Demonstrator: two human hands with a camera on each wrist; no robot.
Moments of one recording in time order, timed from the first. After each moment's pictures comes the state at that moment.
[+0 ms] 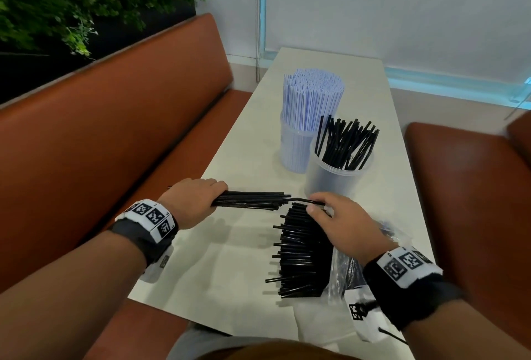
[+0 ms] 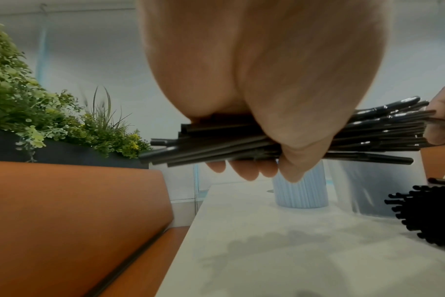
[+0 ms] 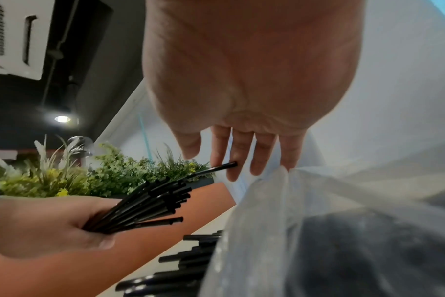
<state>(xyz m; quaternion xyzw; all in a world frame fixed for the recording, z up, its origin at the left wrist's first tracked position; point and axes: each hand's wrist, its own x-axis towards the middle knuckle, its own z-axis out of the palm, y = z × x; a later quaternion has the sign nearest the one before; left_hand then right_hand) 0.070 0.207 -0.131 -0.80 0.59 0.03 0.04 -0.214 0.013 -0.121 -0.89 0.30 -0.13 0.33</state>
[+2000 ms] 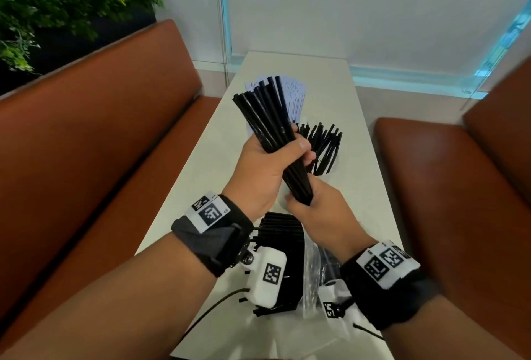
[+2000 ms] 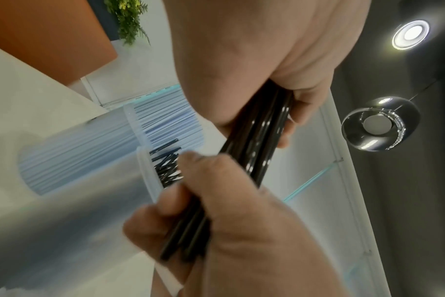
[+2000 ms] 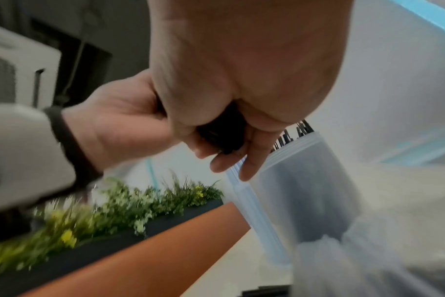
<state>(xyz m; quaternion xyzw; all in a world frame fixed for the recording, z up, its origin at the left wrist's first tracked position) -0.089 0.072 -0.024 -0.39 0.31 0.37 -0.78 -0.211 0.008 -0.083 -0.82 0.31 -0.25 0.42</state>
